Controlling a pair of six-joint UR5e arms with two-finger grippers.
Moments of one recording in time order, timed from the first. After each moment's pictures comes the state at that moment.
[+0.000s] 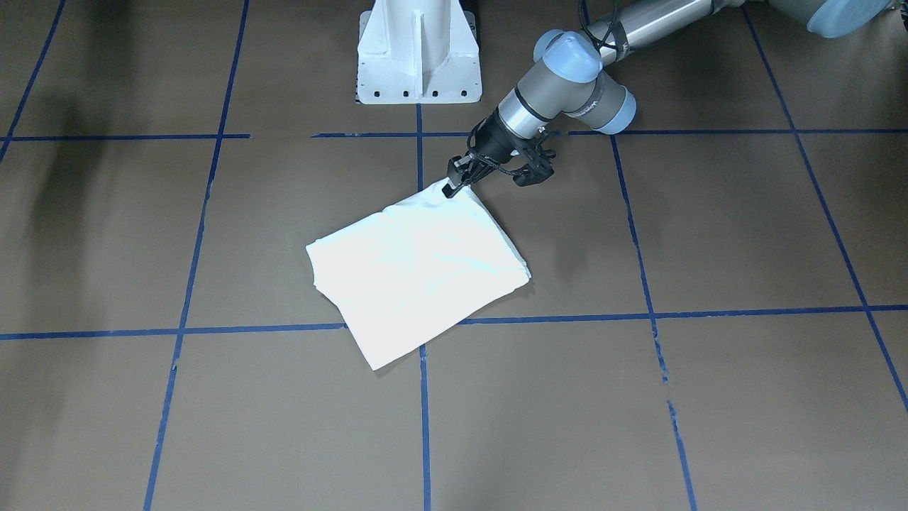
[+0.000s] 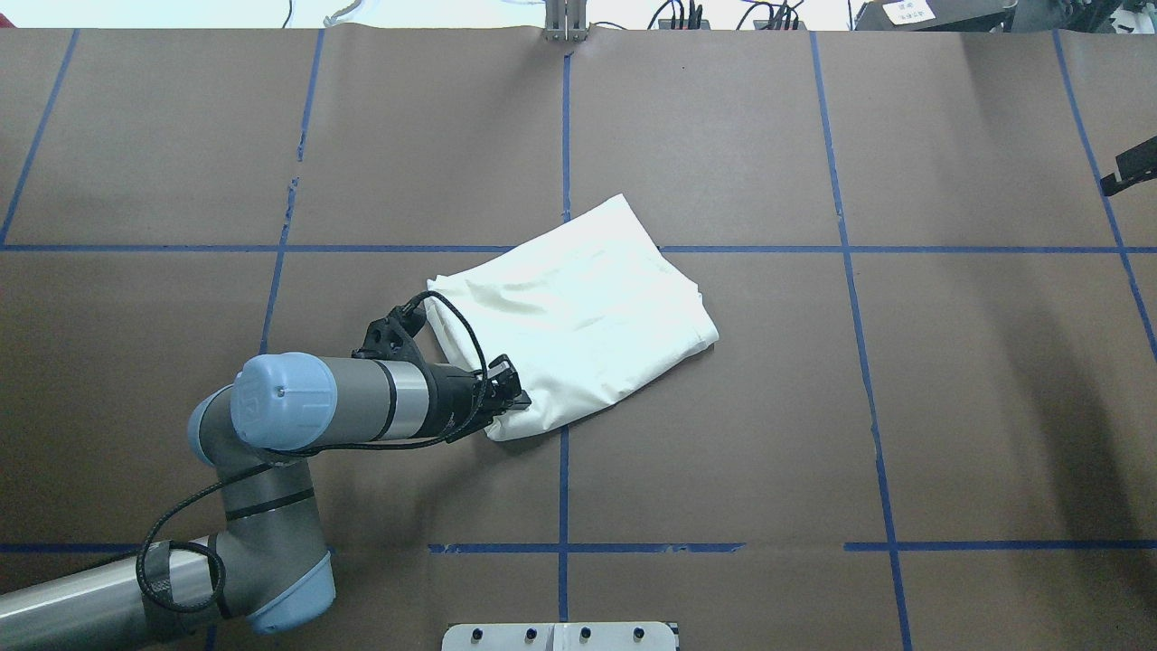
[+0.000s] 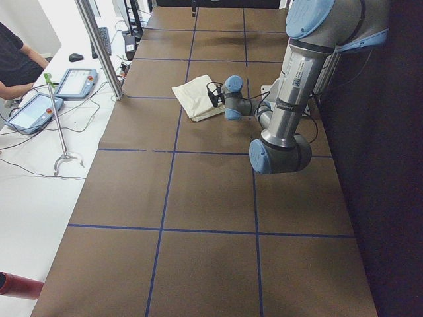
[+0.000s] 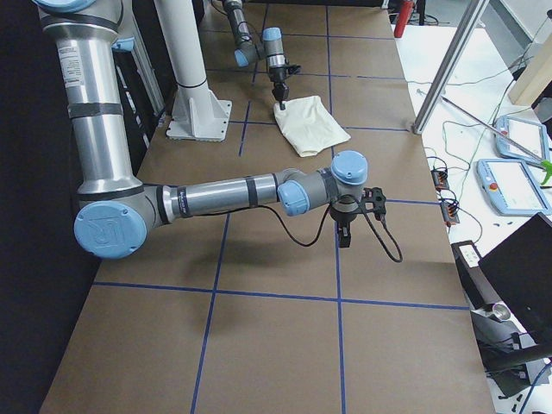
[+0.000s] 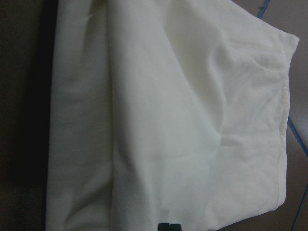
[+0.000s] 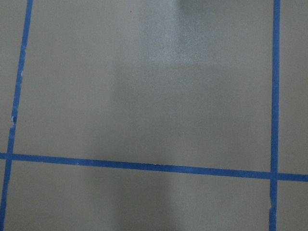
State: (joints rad) left arm -0.38 -2.02 -1.59 -2.51 -1.73 -2.02; right arm 1.37 -1.45 1.62 -1.37 2.35 0.36
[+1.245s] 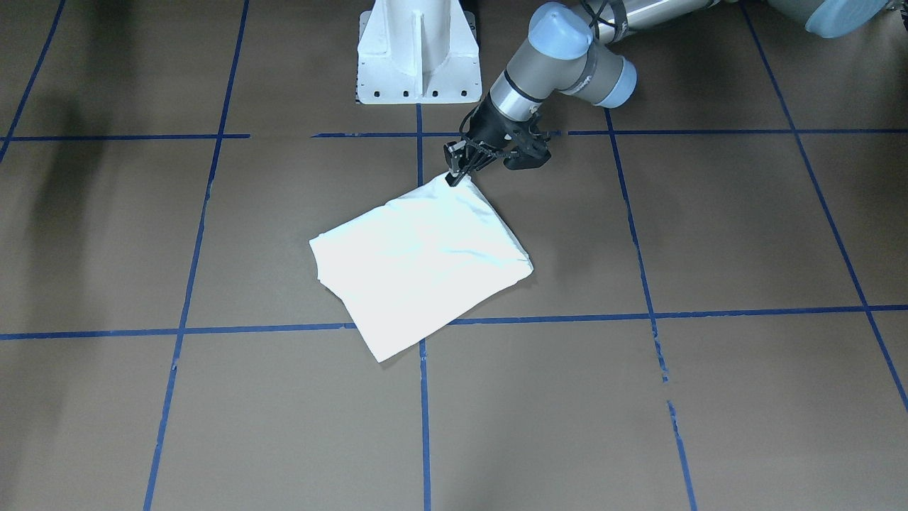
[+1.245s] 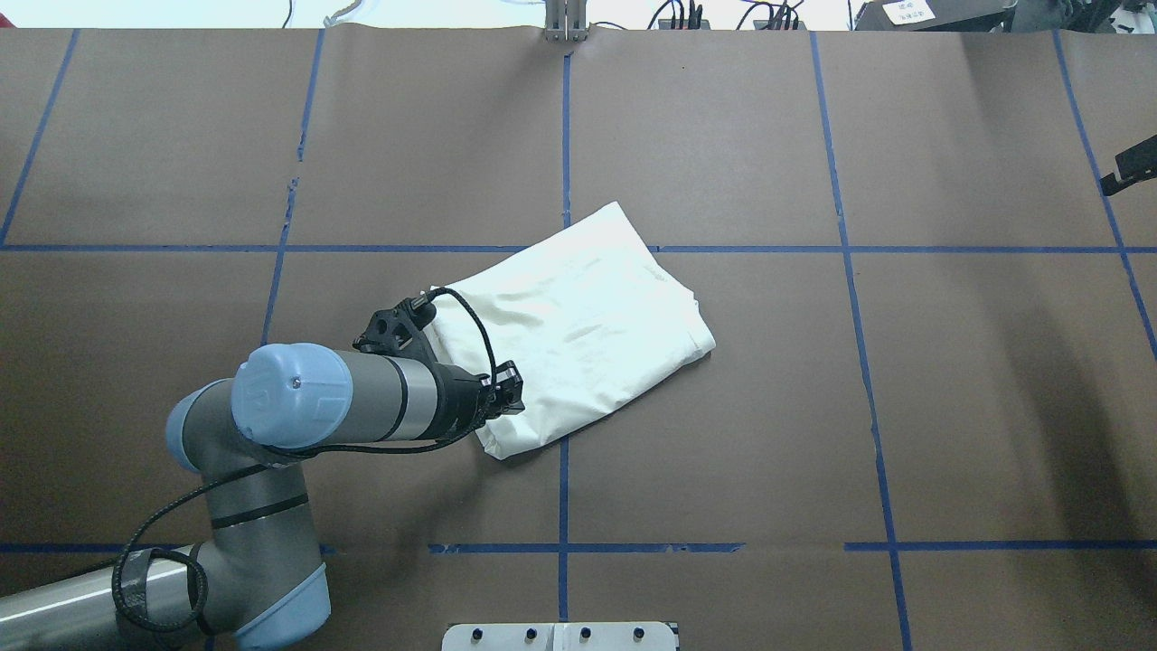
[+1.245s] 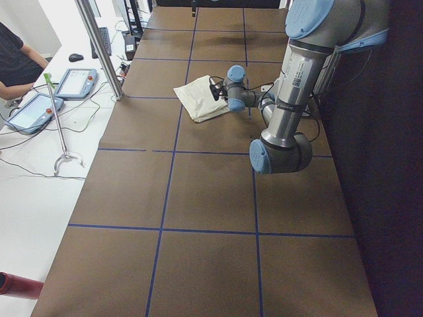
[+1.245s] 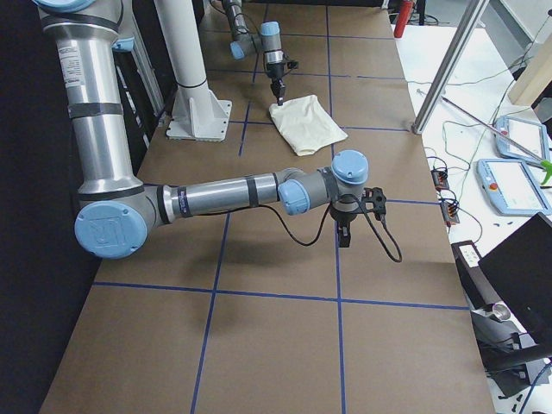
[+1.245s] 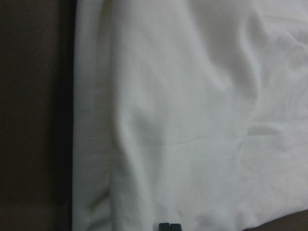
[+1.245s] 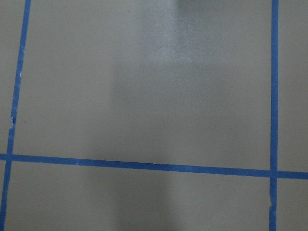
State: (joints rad) left arm -0.40 -2.02 -1.77 -2.22 -1.74 -1.84; right arm 1.37 -1.45 1.62 -1.38 2.35 0.36
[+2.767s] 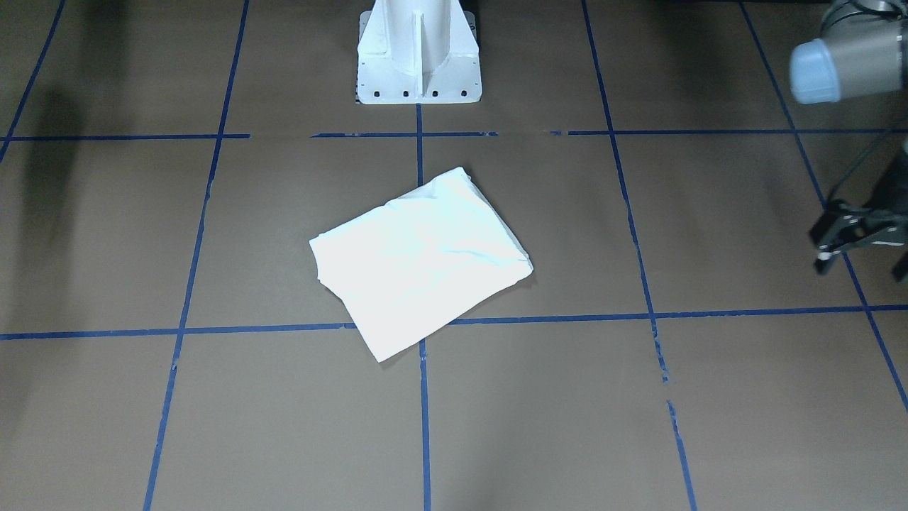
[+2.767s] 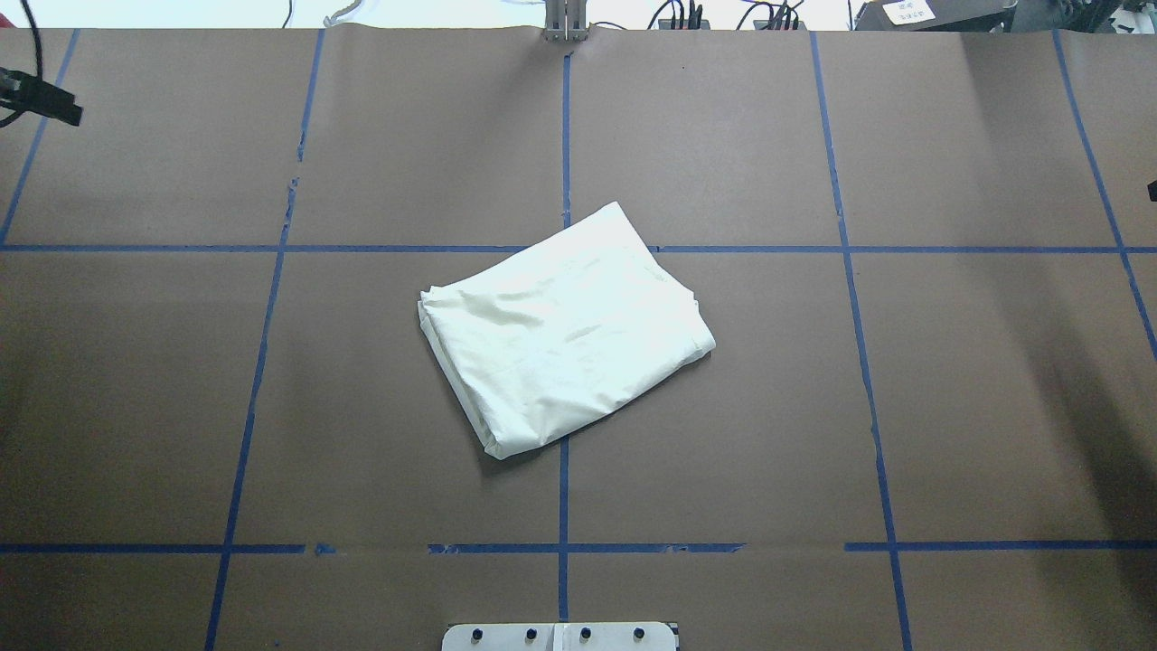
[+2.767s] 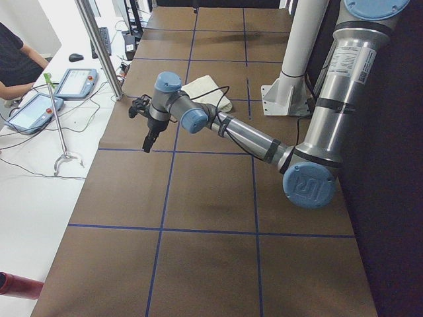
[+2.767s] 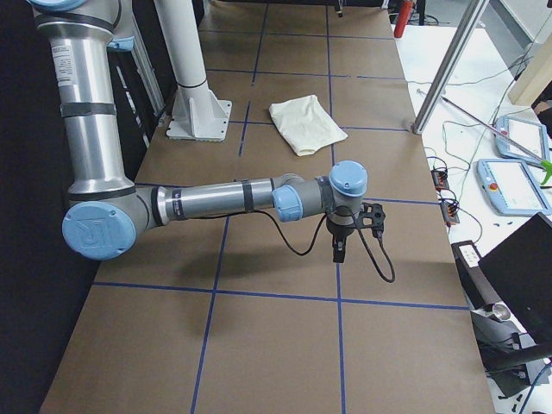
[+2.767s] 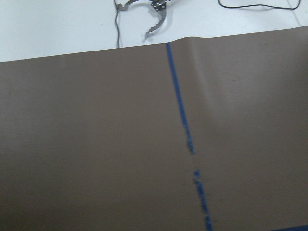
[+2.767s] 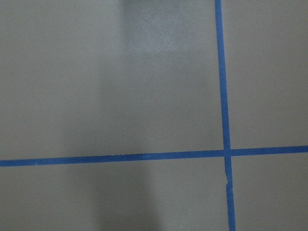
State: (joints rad) left arm -1.27 -1.77 -1.77 -1.82 -2.07 -0.34; right arm 1.43 -1.48 1.62 -1.44 2.32 0.35
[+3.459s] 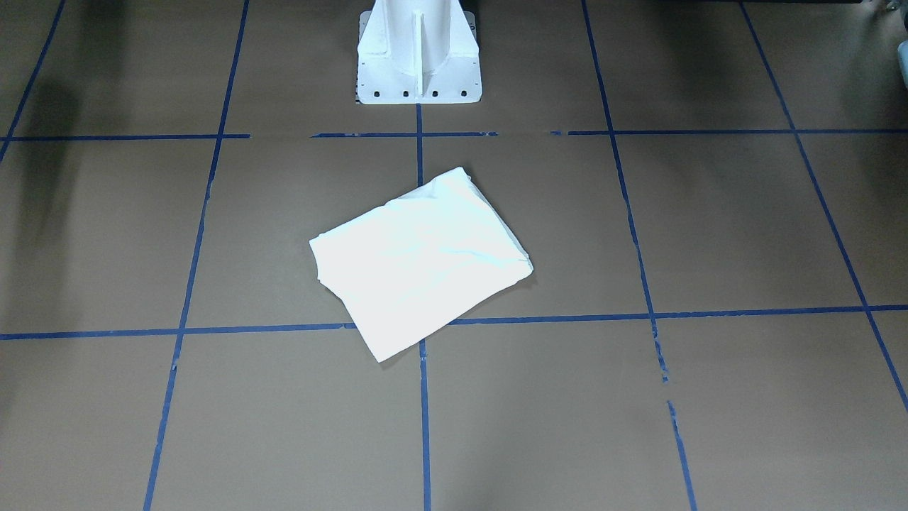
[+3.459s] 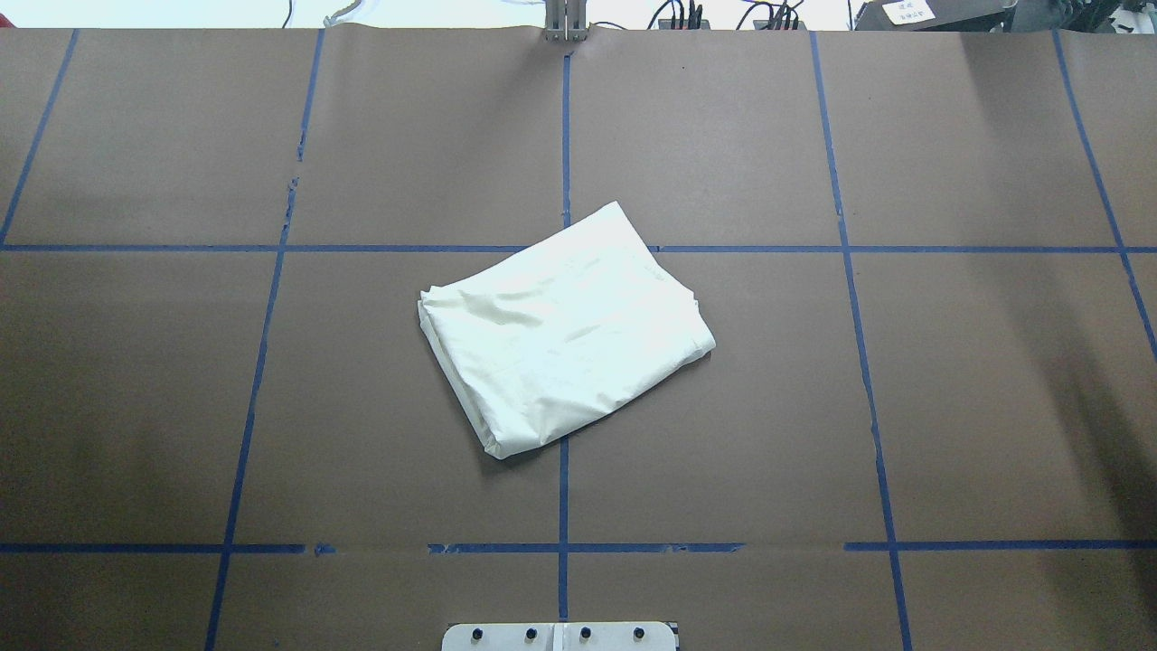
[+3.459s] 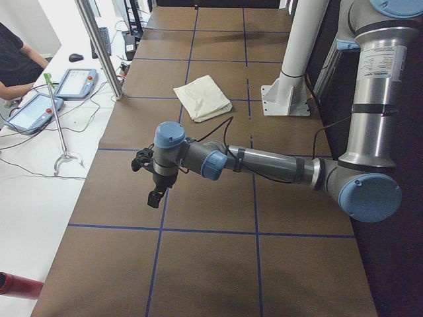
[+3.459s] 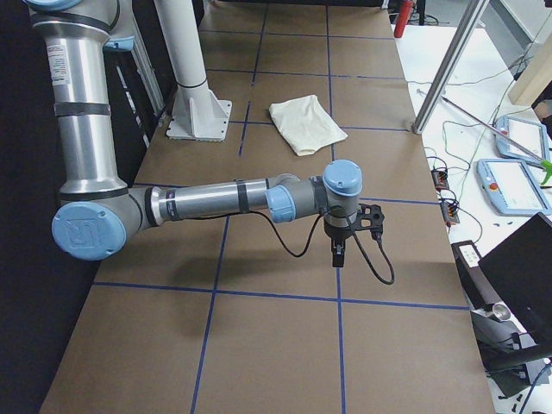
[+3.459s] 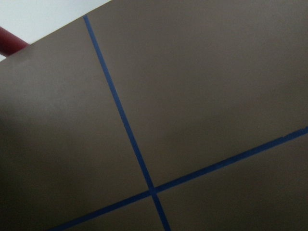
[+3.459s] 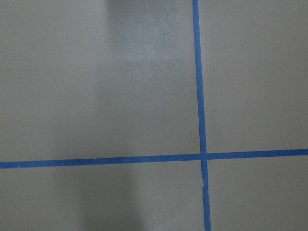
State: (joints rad) left arm -1.47 -1.60 -1.67 -1.81 -2.23 0.05; right arm 1.45 -1.49 1.65 -1.45 2.26 0.32
